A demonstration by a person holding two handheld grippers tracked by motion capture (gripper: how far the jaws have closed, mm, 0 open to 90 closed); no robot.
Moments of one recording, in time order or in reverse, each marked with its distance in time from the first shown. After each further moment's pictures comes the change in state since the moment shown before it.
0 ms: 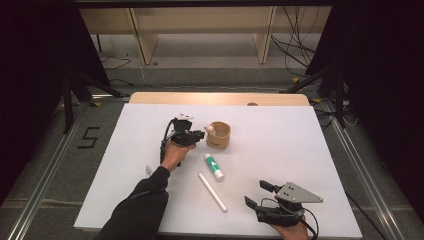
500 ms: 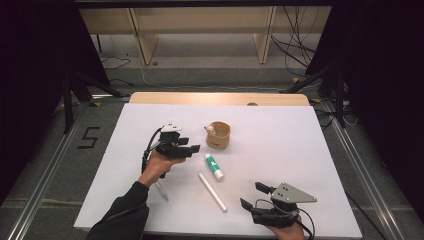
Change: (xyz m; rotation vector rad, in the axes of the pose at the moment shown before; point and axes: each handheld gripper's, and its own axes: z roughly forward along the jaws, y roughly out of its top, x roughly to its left) left arm -0.006 -0.028 -0.056 -0.013 -0.118 0.116; right arm 0.008 0.000 0.007 0.040 0.013 -0.004
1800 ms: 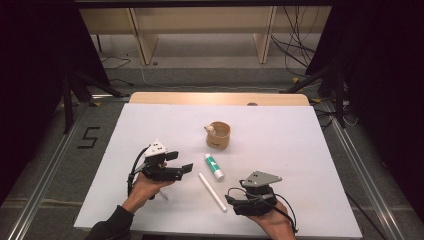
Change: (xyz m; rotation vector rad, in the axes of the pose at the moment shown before) left arm -0.026 -0.044 -0.050 -0.100 -0.038 0.028; right arm 0.018 0.036 0.047 0.274 -0.027 -0.044
